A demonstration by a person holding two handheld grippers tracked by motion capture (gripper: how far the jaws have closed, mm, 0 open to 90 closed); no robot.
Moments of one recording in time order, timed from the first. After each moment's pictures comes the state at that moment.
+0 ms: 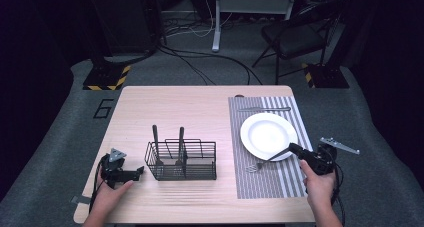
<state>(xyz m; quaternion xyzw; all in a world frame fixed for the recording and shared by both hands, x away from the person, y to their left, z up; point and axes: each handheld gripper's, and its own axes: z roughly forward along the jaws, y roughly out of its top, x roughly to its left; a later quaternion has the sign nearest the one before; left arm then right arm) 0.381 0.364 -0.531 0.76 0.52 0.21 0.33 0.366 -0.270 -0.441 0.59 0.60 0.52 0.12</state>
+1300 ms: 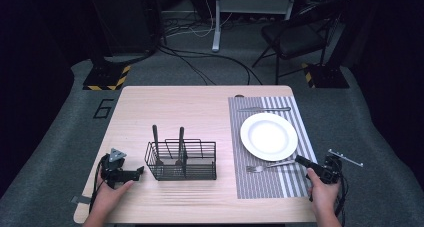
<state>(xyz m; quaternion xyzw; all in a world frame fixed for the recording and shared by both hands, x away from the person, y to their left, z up) 0.381 0.364 -0.531 0.76 0.52 0.21 0.33 0.367 -0.311 -0.508 0.68 0.53 0.50 0.06</state>
